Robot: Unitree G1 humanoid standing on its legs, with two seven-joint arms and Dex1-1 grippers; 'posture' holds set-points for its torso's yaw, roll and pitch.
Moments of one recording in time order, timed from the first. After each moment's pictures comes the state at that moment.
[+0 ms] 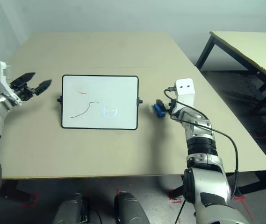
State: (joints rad) left arm -0.76 0.57 0.12 0.64 -0.26 0.10 -0.83; right arm -0.67 -0.48 -0.12 0.56 0.13 0.53 0.35
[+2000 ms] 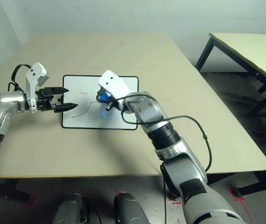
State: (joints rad) left arm -0.70 0.64 -0.06 0.23 -0.21 0.50 -1.03; right arm -0.81 -0.34 0.42 0.09 0.03 0.93 0.61
